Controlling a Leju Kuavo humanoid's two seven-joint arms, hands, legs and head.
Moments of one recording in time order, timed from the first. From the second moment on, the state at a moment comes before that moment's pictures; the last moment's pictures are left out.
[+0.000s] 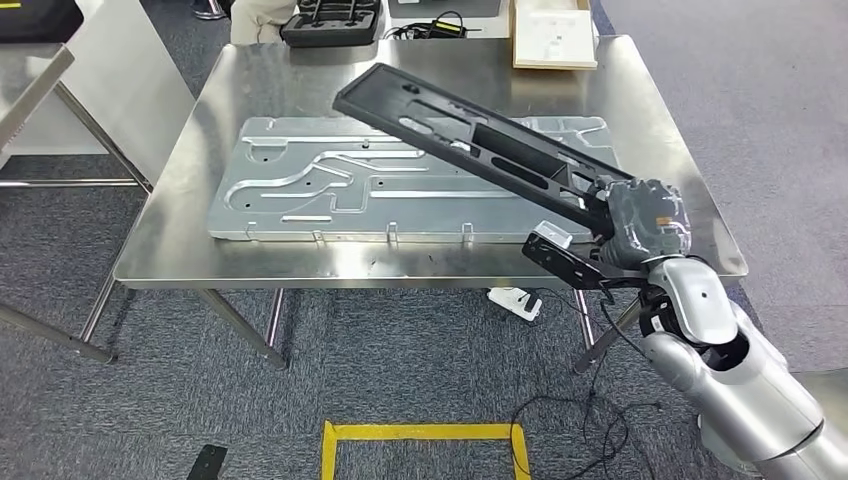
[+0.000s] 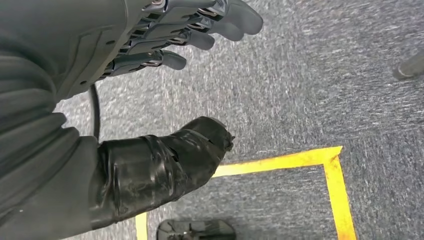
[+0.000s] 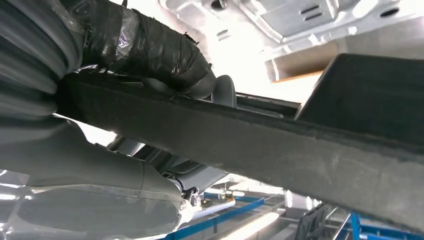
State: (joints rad) left arm -0.11 0.18 -0.93 -0.25 0.87 0.32 -0.35; right arm -0.58 -0.59 0.58 -1.63 0.80 -0.05 0.54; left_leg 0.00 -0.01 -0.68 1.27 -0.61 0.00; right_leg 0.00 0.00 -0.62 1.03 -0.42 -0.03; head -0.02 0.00
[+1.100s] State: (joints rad) left arm -0.10 0.19 -0.91 -0.25 0.90 0.30 -0.36; right arm -0.57 -0.57 0.66 -1.46 0.84 0.05 0.52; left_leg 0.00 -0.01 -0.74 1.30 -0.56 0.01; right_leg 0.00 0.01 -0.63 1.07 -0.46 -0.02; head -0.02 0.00
